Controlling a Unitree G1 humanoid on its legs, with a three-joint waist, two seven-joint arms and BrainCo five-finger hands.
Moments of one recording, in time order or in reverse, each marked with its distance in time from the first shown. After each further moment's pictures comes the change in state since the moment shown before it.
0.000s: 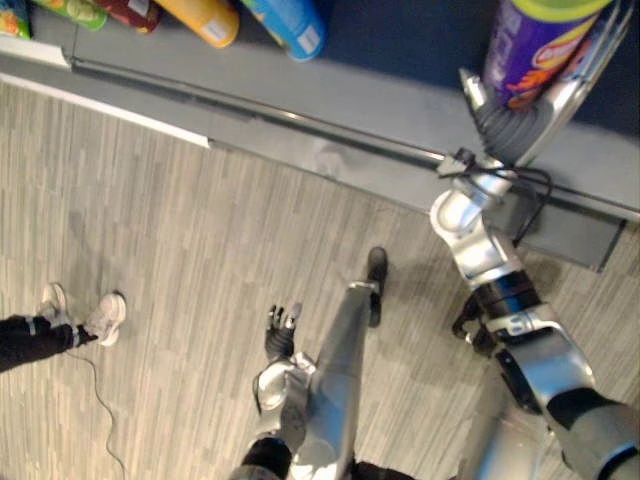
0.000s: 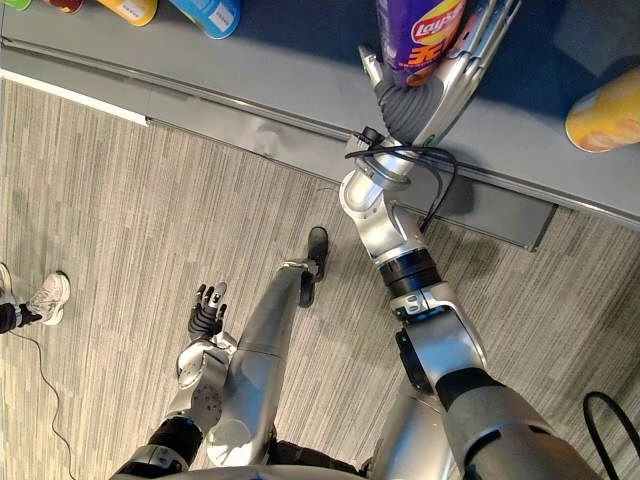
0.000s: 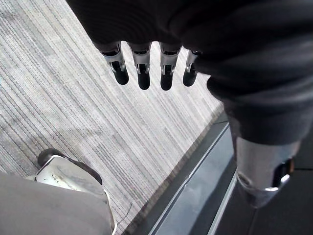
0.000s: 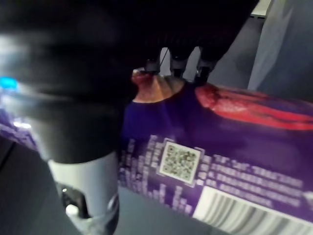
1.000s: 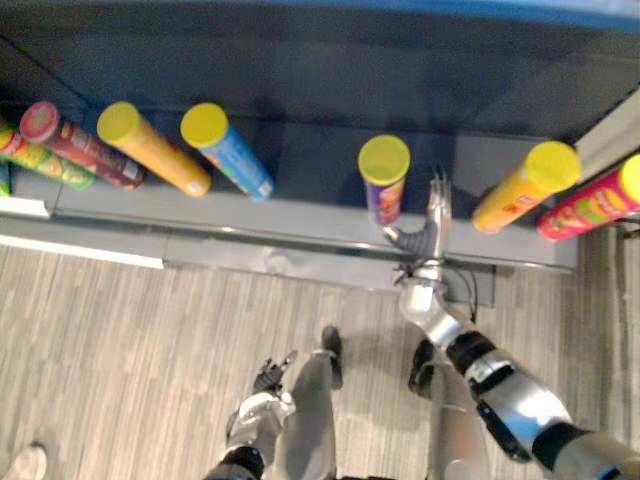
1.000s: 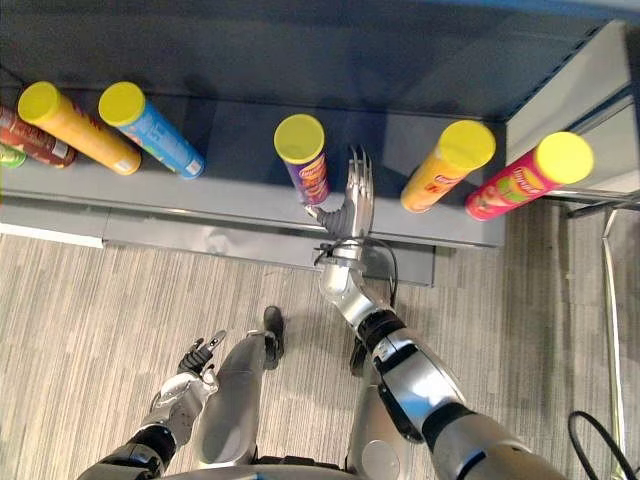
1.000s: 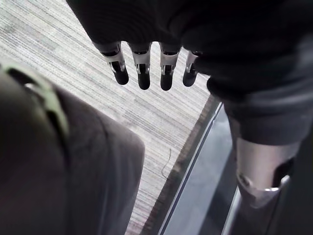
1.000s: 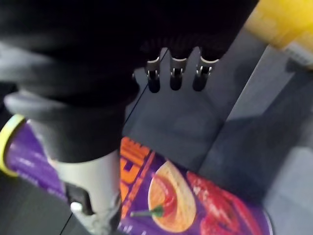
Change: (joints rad) left arm -0.042 0.125 0.057 0.335 0.144 0.294 -0.065; right arm 0.247 0.128 0.187 0.441 0.185 -0.236 0.247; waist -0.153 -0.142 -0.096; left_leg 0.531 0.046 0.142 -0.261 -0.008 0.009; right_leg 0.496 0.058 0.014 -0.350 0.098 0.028
